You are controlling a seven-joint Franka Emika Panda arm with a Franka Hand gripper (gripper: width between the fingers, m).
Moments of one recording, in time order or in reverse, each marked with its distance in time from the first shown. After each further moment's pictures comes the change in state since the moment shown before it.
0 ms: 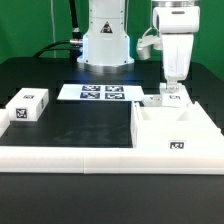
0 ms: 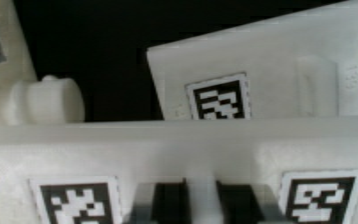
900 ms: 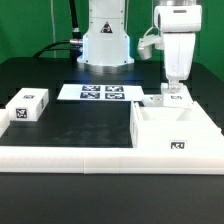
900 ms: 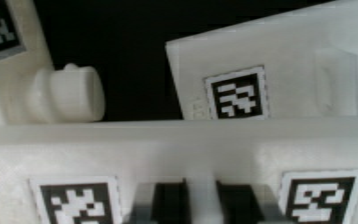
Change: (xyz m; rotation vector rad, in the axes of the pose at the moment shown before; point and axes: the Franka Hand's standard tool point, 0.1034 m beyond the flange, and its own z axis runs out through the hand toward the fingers) arm 0.002 0.007 -0.001 -0.003 0.001 0.008
